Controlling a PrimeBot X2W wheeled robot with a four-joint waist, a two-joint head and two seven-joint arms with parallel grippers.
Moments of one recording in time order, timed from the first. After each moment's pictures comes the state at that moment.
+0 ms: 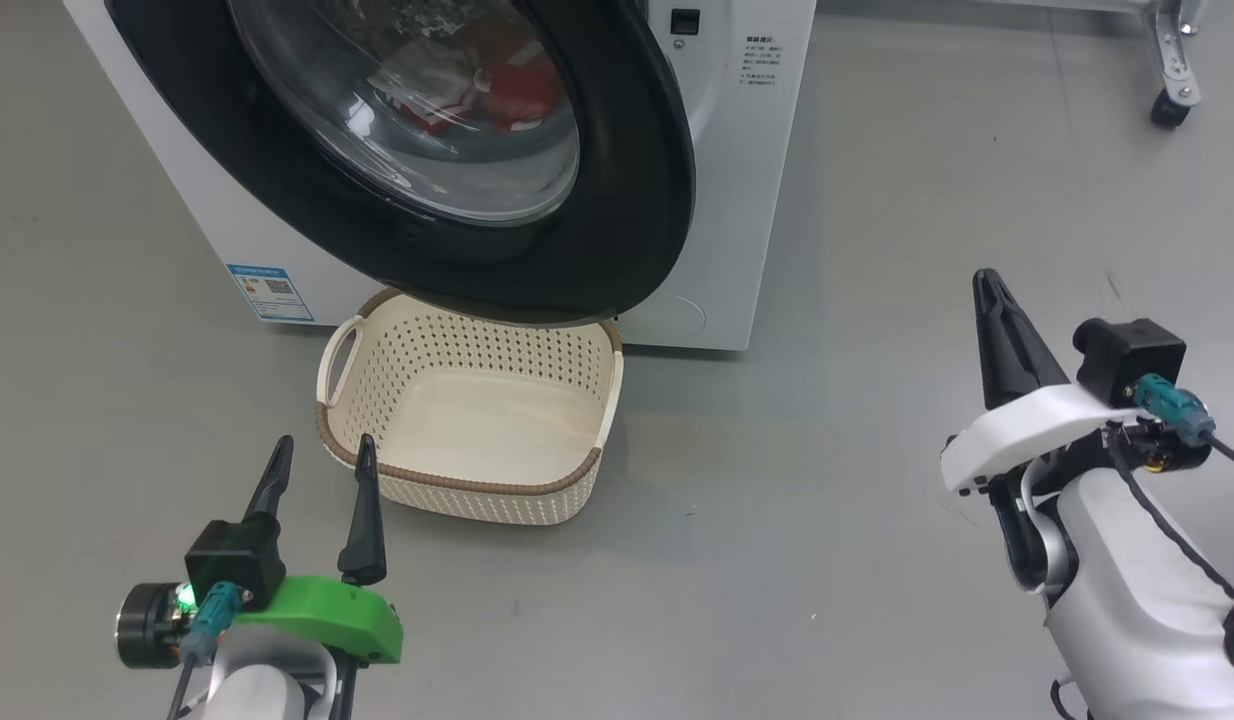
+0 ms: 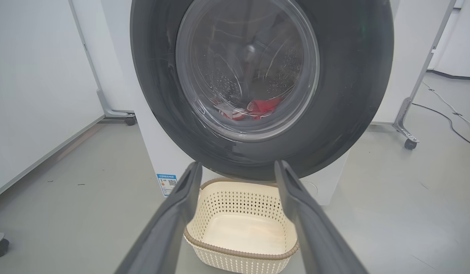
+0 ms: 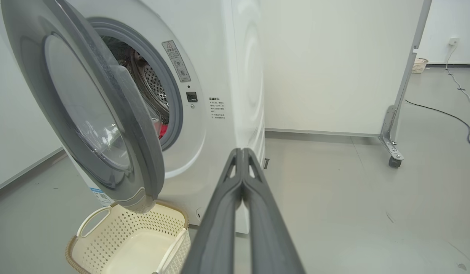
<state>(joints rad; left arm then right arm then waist) -0.15 0.04 -0.19 0.31 -0.32 0.07 -0.25 -0.44 -0.23 0.36 0.50 0.54 -0.06 -0.26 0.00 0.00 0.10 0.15</state>
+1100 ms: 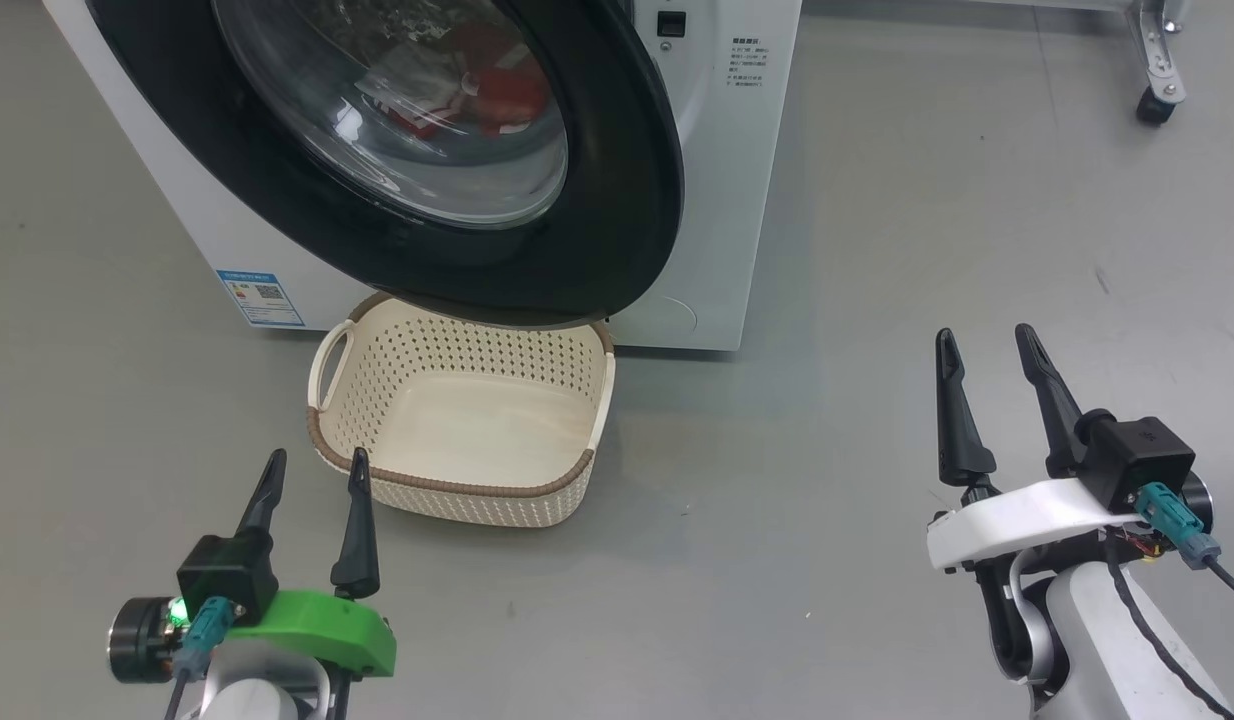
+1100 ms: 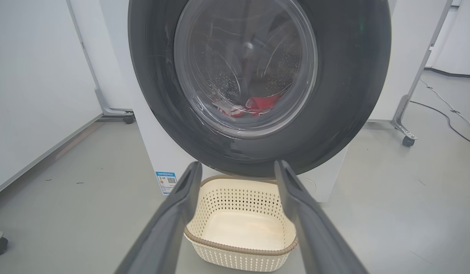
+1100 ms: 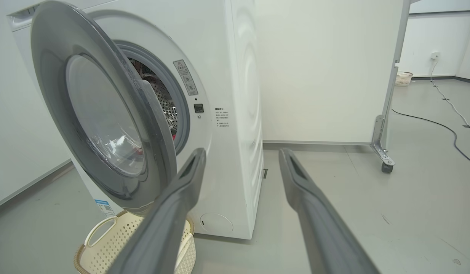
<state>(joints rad) -0.12 0.04 -0.17 0.29 -0.30 0.06 -0.25 -0.17 -0.16 0.28 0.18 0.43 -0.10 -0.26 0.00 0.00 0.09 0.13</state>
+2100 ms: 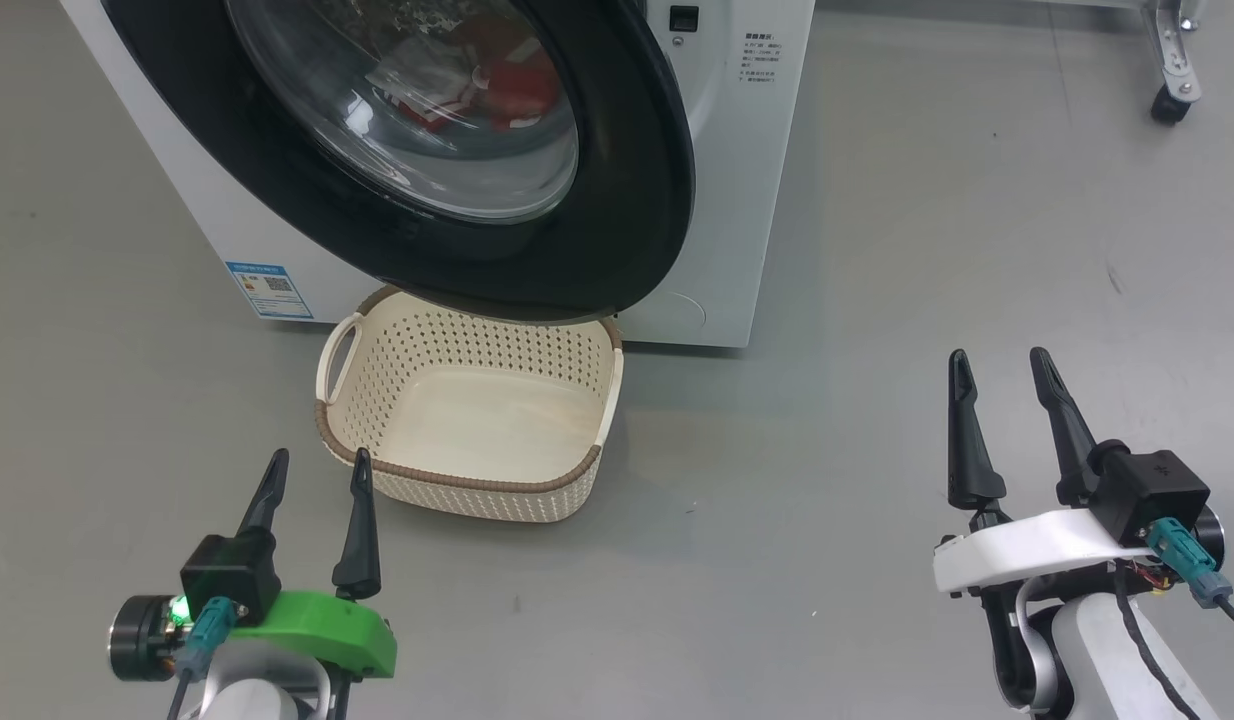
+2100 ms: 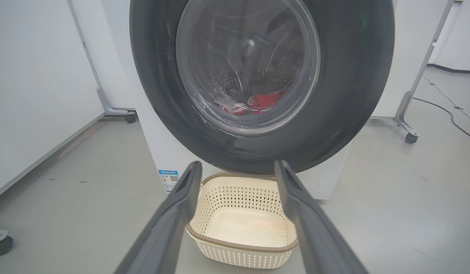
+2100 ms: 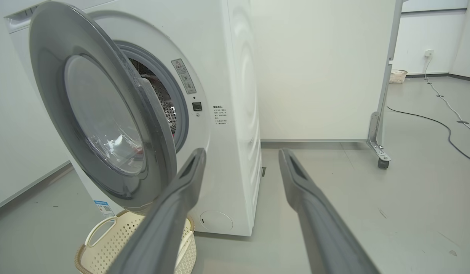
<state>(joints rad) -0.12 0.04 -0.17 0.29 -0.29 0.05 -0.25 -0.09 -0.14 0.23 0.10 0.39 -0.10 -0.26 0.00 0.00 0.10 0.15</state>
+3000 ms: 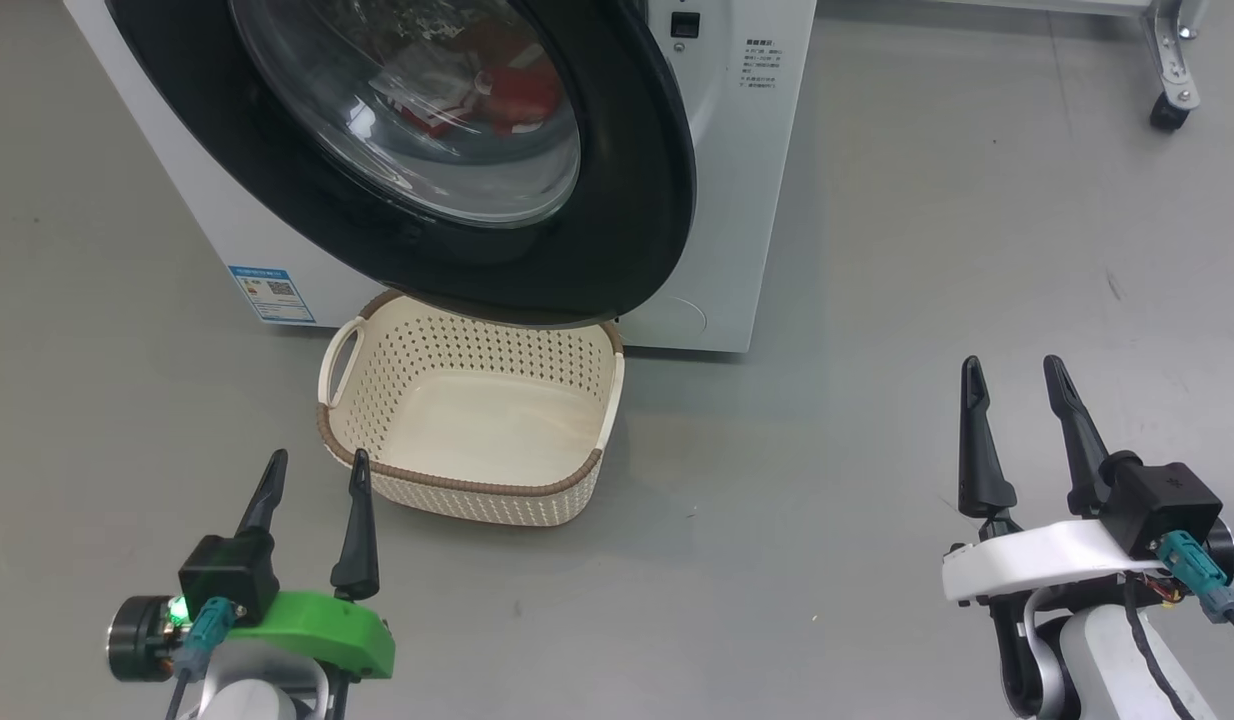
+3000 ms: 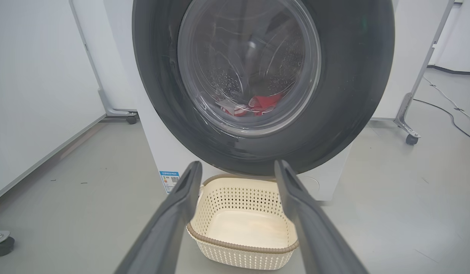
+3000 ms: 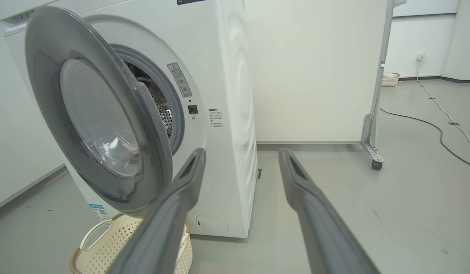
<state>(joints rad) -0.12 0.04 -0.16 0.30 -0.29 0.05 -0.25 -0.07 -0.13 0.21 0.08 0.38 -0.10 -0.26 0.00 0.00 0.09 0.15</state>
